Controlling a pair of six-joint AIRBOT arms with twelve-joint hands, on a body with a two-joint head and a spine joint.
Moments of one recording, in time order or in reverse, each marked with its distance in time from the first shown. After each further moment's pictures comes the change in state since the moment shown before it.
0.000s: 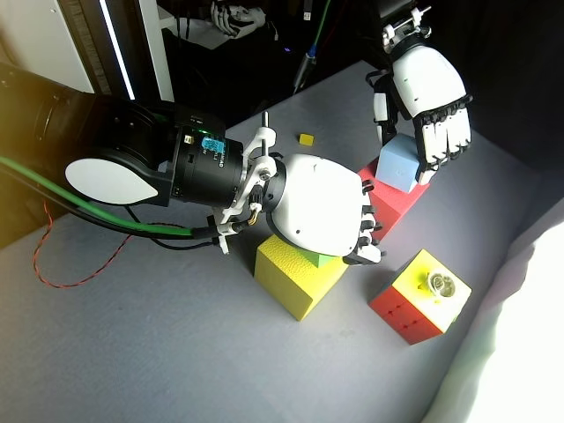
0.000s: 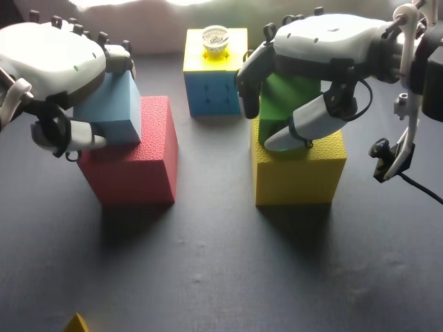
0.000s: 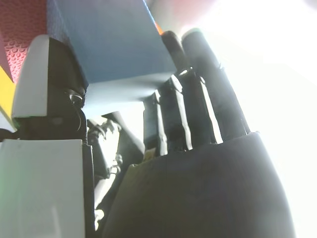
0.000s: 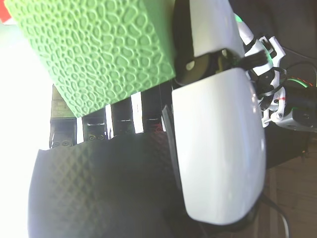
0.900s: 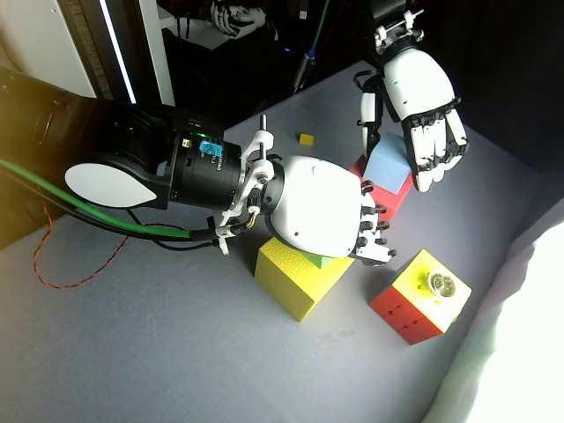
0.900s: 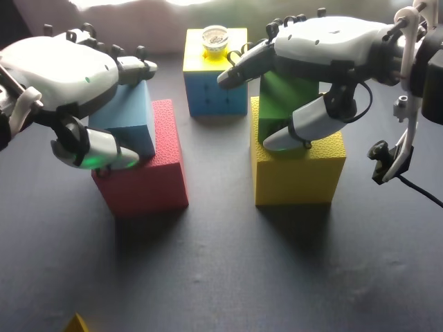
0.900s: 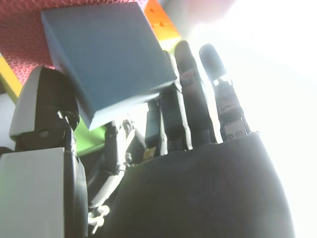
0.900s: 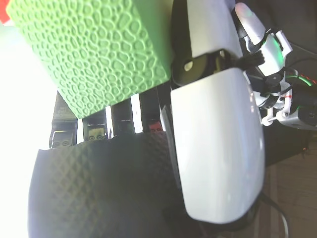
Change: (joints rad) left arm -0.001 -0.006 -0.020 -0.039 0.026 0.011; right arm -0.010 -0.003 0.004 0.003 0.018 0.000
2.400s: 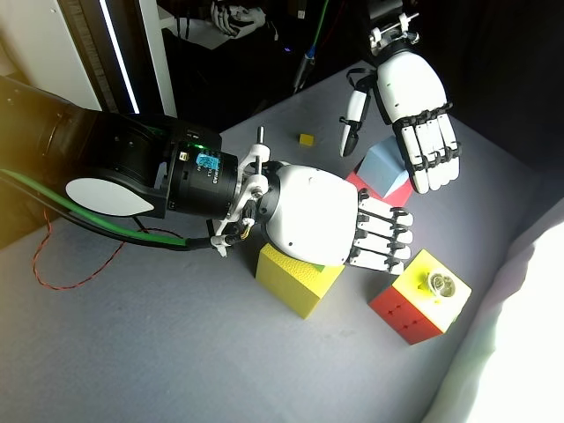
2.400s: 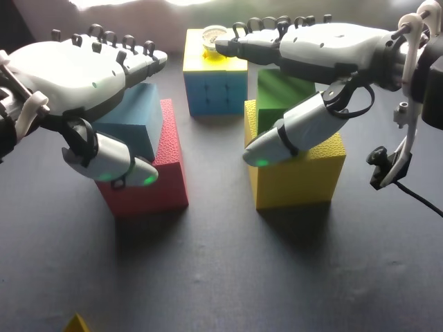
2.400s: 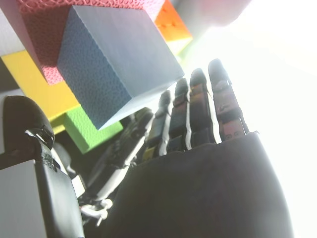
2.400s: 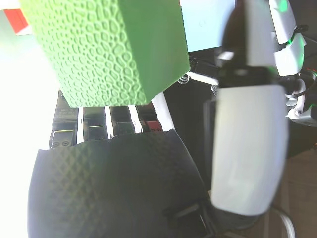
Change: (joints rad) left arm -0.003 -0.004 -0.009 -0.035 0.005 0.036; right arm -0.028 -0.003 0.012 0.060 0.040 -0.001
